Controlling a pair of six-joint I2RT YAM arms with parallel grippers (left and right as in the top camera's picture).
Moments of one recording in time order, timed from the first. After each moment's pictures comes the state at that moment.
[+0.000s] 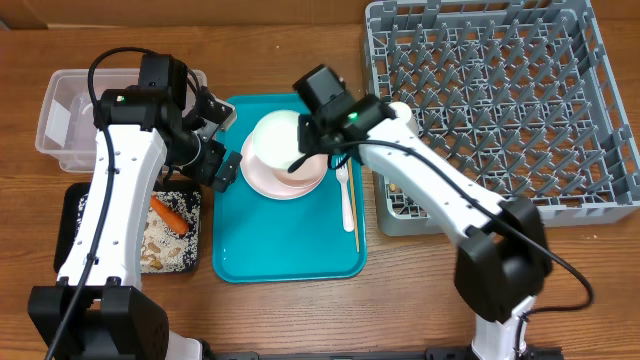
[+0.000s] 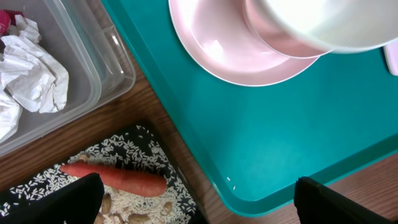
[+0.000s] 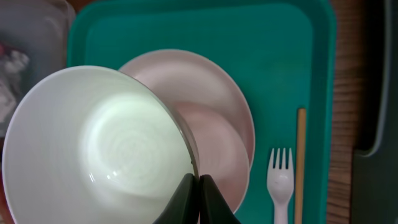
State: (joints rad) left arm -0.03 1.66 1.53 -1.27 0.12 0.41; right arm 0.63 1.98 1.74 -0.82 0.03 0.61
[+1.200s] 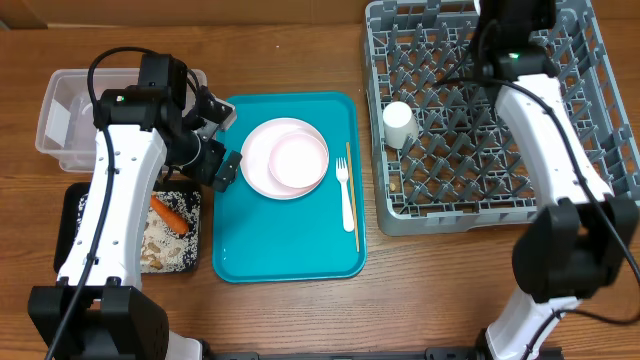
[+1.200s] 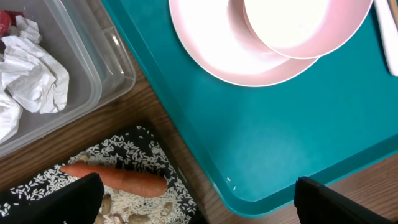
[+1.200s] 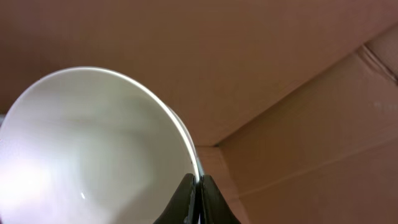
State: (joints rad) left arm -0.03 1.66 1.53 -1.27 0.11 0.41; right arm 0.09 1.95 1.77 -0.16 0.72 -0.48
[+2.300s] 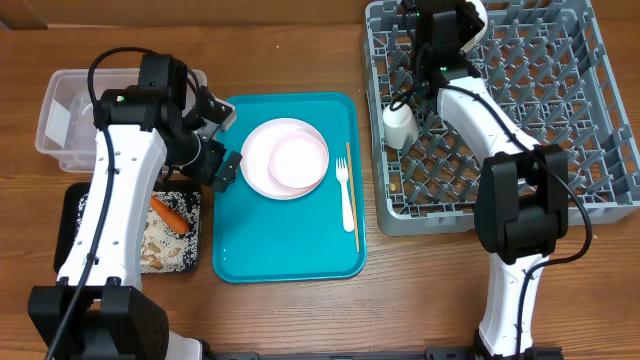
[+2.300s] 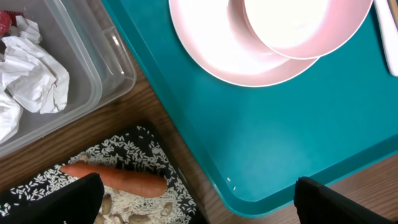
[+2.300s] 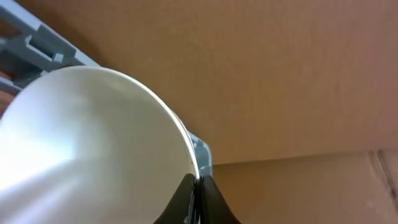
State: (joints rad) left arm -0.03 1.66 1.53 -1.27 0.12 0.41; right arm 0.20 2.22 1.77 0.08 0.78 -0.95
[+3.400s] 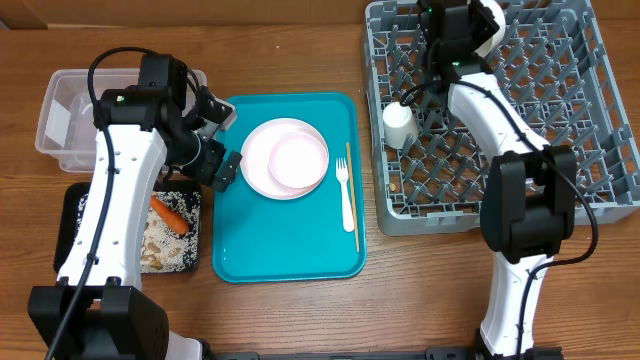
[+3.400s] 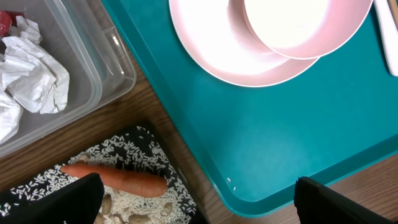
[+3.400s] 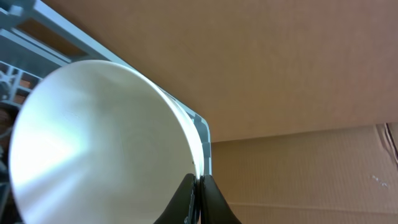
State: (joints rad) left arm -0.03 1.66 1.53 -1.27 0.12 0.41; right arm 0.17 2.22 1.79 -0.04 0.82 -0.87
